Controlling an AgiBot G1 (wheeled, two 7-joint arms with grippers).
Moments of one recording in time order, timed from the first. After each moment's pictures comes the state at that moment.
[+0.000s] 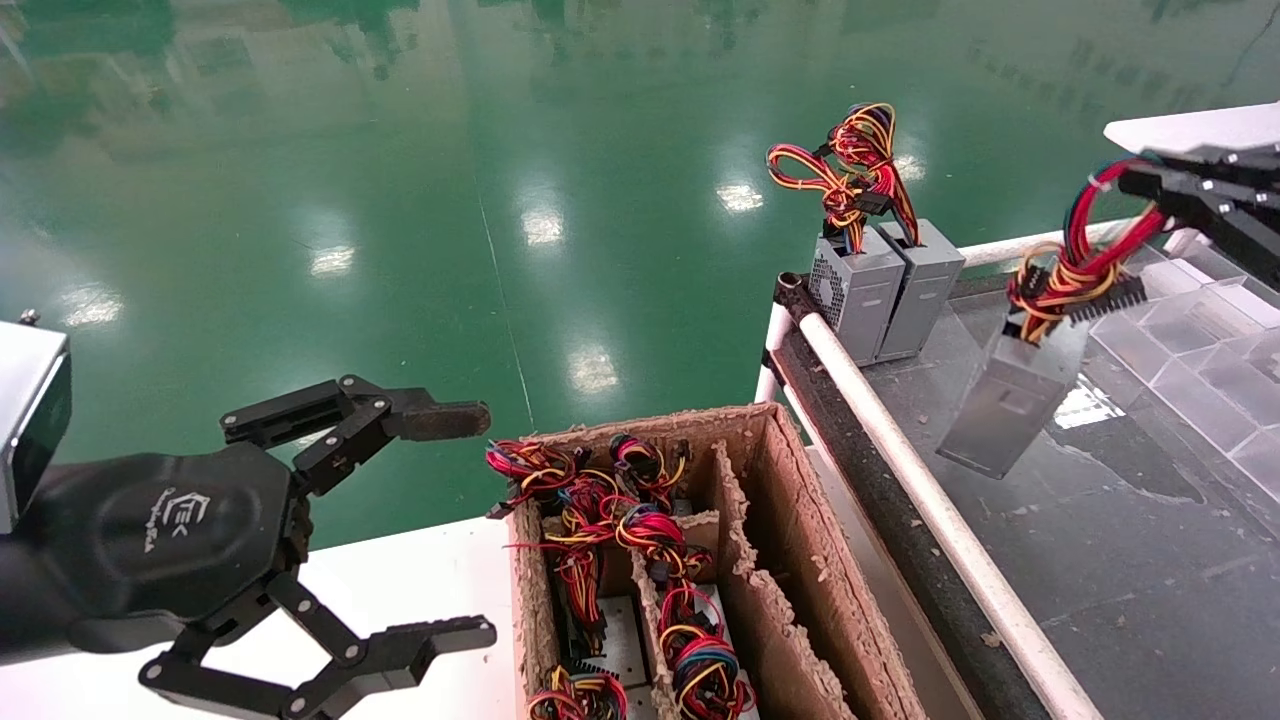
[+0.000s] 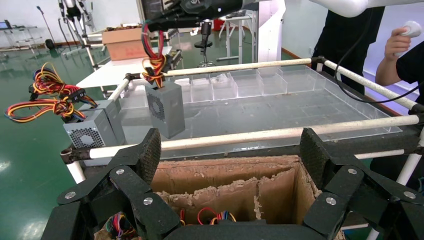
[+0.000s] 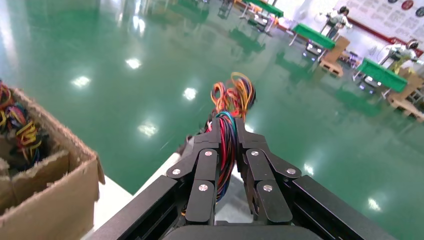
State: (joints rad) left arm -1.09 0.59 0.35 -1.27 0.68 1.47 -0.15; right arm 1.57 -0.57 -0.32 0.58 -1.11 -1.40 -0.13
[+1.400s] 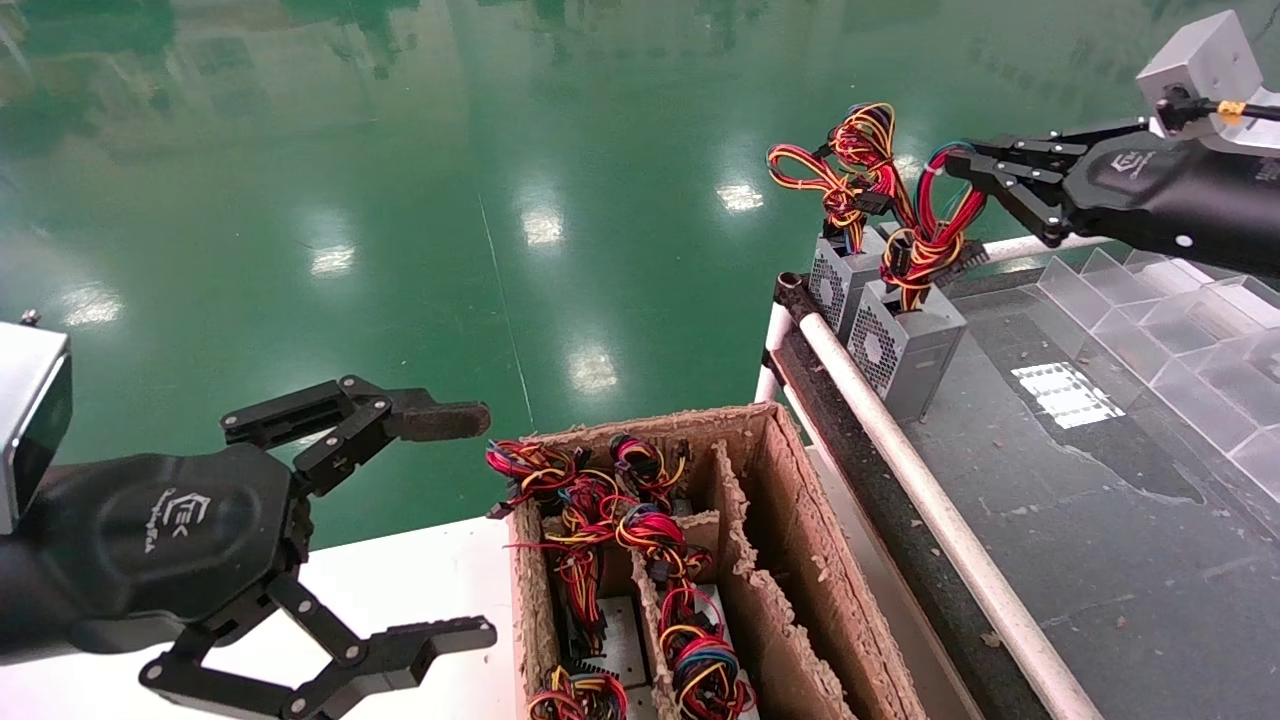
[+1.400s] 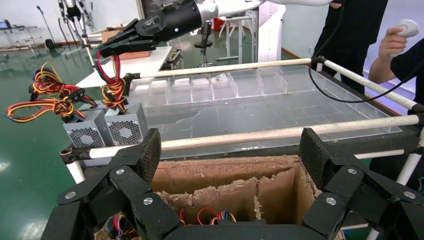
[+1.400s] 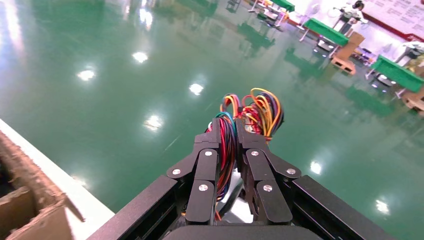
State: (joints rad) left arm -1.09 0.59 0.35 -1.27 0.68 1.47 -0.15; right arm 1.85 -0.89 -0.42 0.08 -1.26 -1.29 -0.38
